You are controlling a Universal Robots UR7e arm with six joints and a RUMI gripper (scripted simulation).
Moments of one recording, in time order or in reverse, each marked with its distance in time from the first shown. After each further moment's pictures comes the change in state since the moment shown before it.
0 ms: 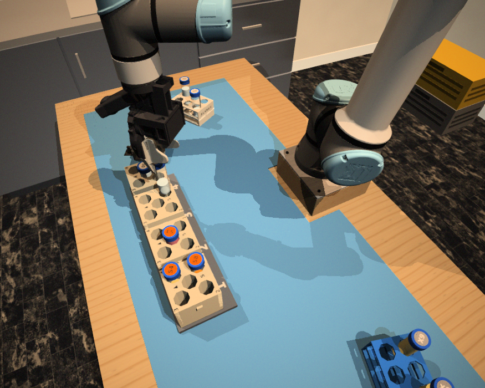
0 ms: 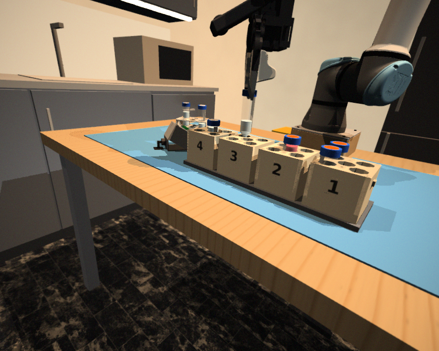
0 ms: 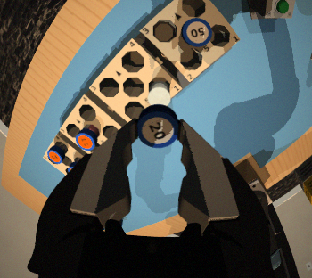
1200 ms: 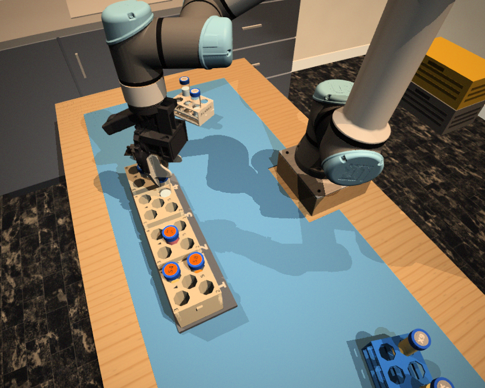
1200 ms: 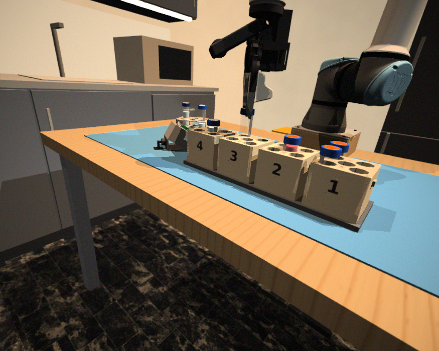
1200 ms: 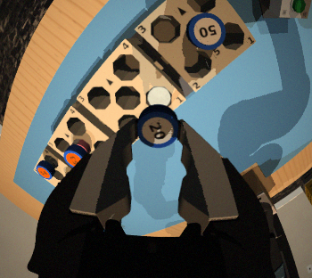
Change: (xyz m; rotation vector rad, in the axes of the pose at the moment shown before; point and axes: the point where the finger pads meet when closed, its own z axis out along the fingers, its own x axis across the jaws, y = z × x) arm 0.000 0.000 0.043 -0.001 0.000 0.000
